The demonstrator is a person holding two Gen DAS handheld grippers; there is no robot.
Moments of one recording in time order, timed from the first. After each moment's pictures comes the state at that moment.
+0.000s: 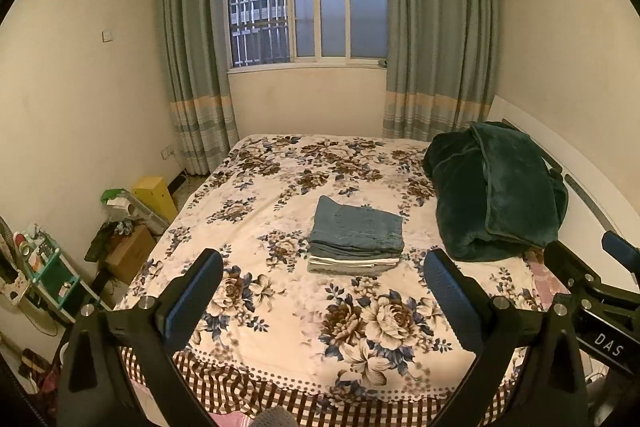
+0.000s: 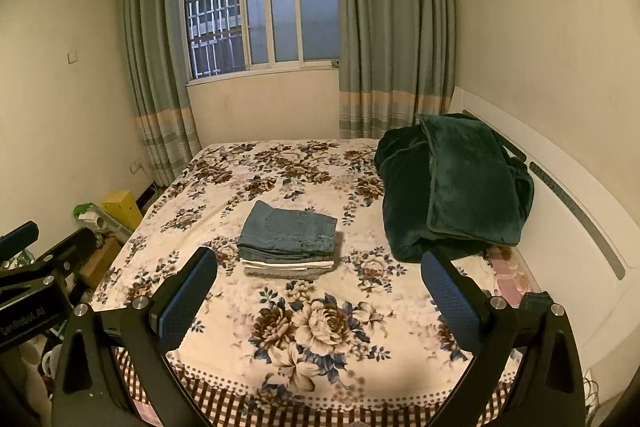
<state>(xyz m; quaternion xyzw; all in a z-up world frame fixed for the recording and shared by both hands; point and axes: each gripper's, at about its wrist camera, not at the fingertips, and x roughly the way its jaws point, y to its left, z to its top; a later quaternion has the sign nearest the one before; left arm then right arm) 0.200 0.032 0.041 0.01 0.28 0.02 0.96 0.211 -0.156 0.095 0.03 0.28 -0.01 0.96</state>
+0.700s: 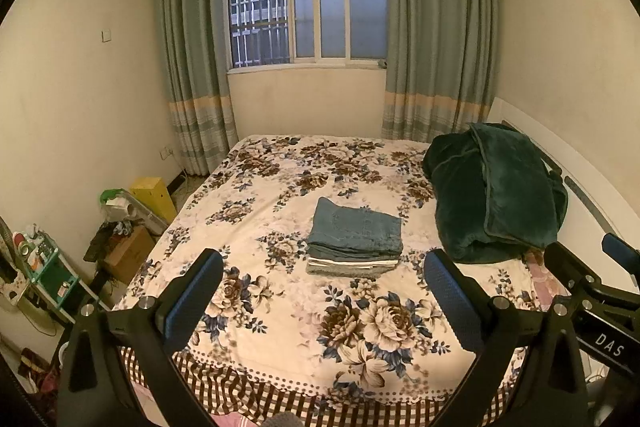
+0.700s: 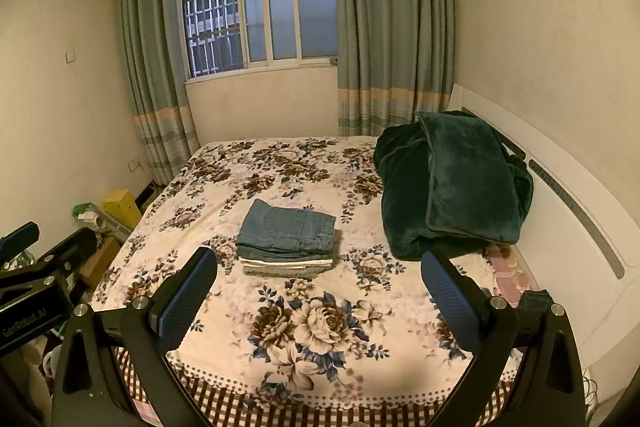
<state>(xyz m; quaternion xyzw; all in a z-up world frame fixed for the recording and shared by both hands) 0.205 0.031 0.040 0.01 0.28 0.02 0.96 0.211 -0.161 0.092 0.03 0.28 -0.01 0.96</state>
